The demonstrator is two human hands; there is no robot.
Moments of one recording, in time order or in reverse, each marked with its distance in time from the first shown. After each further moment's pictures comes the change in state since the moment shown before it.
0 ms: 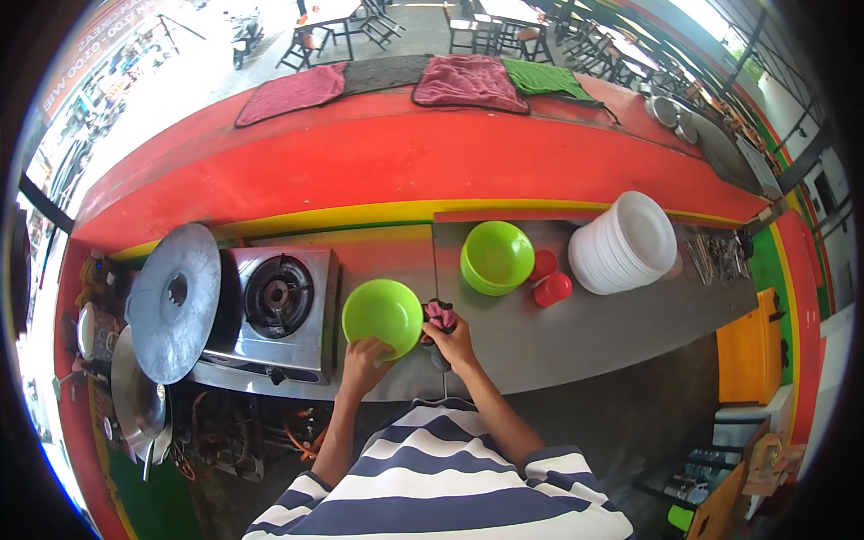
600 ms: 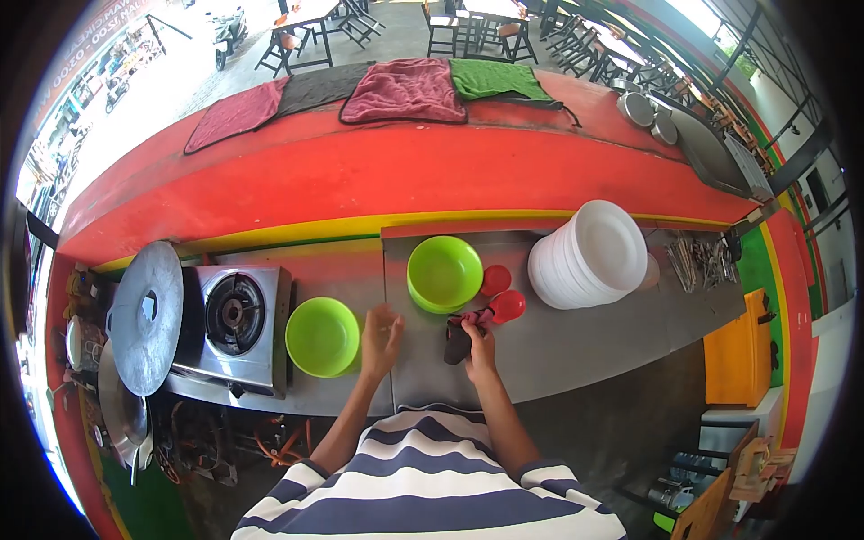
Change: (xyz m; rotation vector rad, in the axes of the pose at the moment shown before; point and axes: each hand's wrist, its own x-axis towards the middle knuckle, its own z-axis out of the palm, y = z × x) left_hand 0.127 0.108 0.115 -0.651 0.251 -0.438; right_hand 0.027 -0.026 -0.175 0.379 0.273 0.077
